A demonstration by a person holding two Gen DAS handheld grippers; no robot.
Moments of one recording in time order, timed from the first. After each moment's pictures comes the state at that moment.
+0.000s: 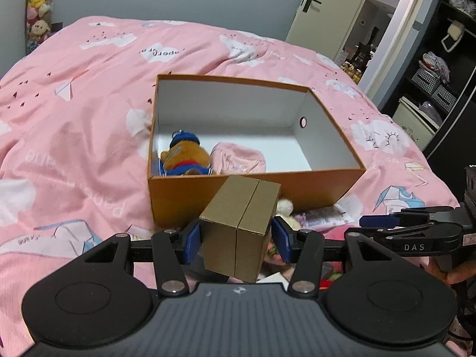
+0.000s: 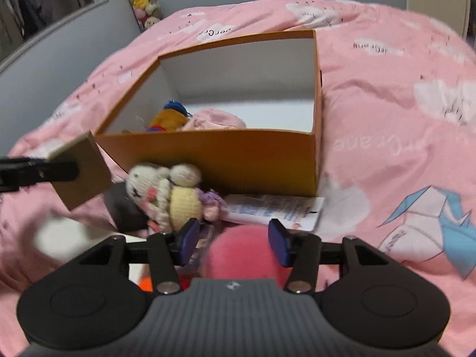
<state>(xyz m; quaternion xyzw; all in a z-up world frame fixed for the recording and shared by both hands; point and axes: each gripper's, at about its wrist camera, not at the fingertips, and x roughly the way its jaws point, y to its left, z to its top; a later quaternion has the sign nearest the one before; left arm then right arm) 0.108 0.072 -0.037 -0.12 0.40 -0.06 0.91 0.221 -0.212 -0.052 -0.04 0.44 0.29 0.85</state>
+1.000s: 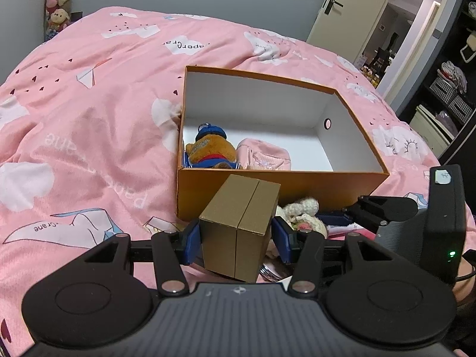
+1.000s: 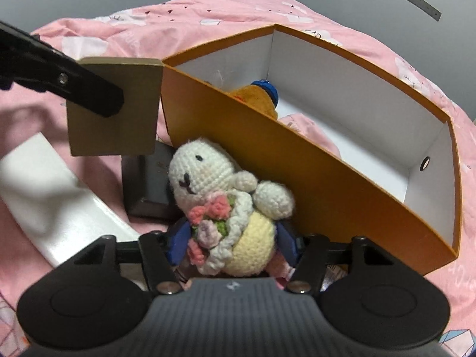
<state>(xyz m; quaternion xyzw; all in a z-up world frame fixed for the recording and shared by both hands) 0.108 0.090 -0.043 -0.14 0.40 -0.02 0.90 0.218 -0.101 -0.091 -0.26 0.36 0.39 0.81</state>
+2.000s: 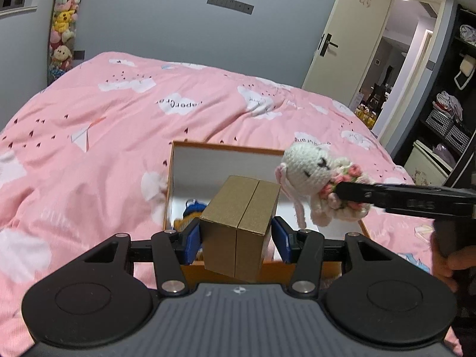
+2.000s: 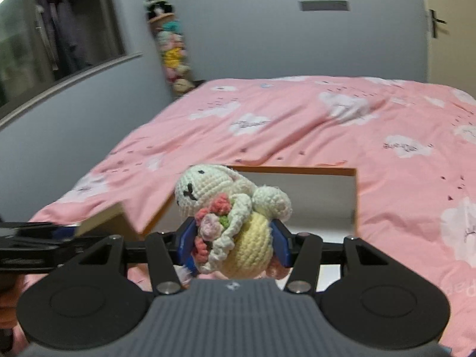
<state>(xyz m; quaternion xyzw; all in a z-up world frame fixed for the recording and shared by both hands) 0.144 0.081 0.010 -0.14 0.32 0.00 0.94 0.297 -0.165 0.032 -0.01 0.32 0.33 0.89</state>
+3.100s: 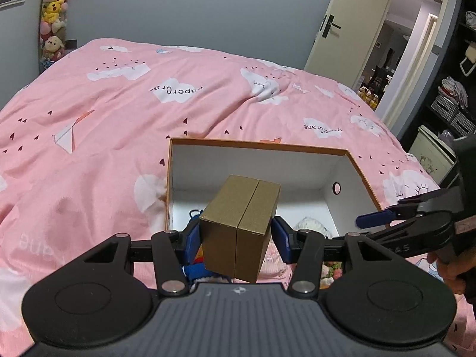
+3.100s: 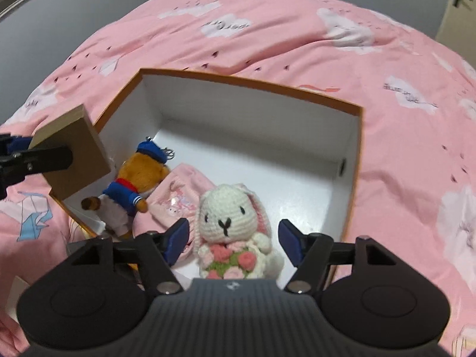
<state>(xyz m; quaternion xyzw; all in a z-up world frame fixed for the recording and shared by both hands) 0.205 0.100 -0.016 -0.13 0.36 -0.02 0.93 0.365 -0.130 -0.021 -0.15 0.48 0.30 0.81</state>
